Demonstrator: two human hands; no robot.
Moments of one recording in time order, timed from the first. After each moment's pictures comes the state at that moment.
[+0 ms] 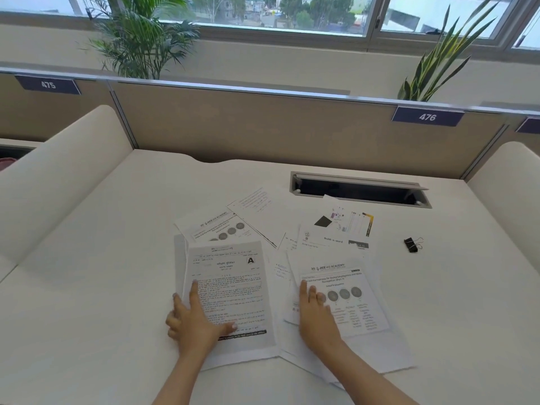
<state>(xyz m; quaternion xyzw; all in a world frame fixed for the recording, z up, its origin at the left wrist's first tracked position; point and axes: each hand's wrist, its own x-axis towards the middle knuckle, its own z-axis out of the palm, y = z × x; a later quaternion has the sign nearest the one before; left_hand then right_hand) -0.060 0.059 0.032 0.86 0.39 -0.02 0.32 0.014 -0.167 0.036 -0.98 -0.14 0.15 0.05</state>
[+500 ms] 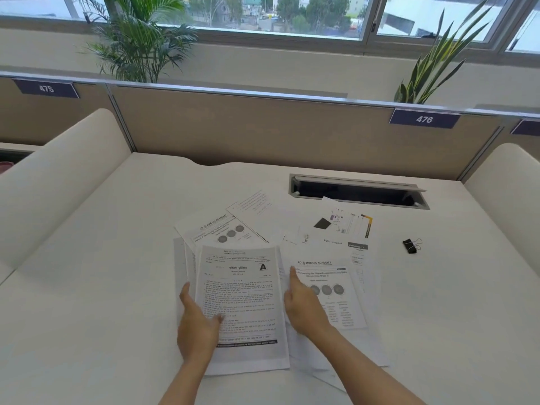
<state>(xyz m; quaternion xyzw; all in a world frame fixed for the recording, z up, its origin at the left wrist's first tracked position) -0.060 0.051 0.046 0.82 0.39 0.09 0.41 0.032 -0.139 0.062 -0.93 -0.10 0.17 0.30</state>
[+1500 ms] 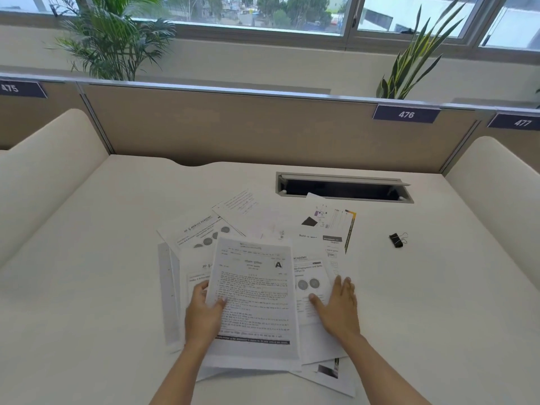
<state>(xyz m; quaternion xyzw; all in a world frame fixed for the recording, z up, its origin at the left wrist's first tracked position) -0.026 0.043 0.057 0.78 0.31 0.06 0.54 0.048 -0.219 0.029 -0.96 0.07 0.12 0.25</state>
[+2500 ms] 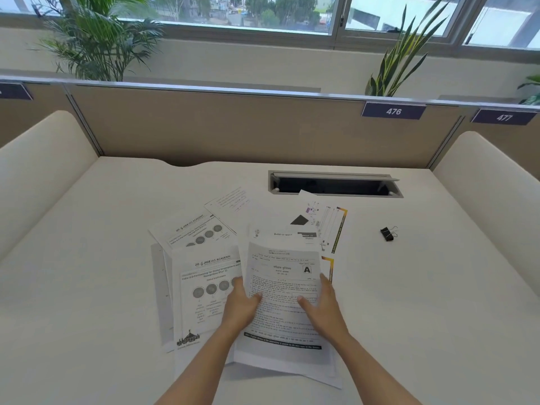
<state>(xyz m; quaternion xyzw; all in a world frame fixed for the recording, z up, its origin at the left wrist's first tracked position) 0.006 -0.014 0.055 0.80 0.23 -0.09 0.55 0.025 -0.206 0.041 -0.89 0.04 0.11 0.45</state>
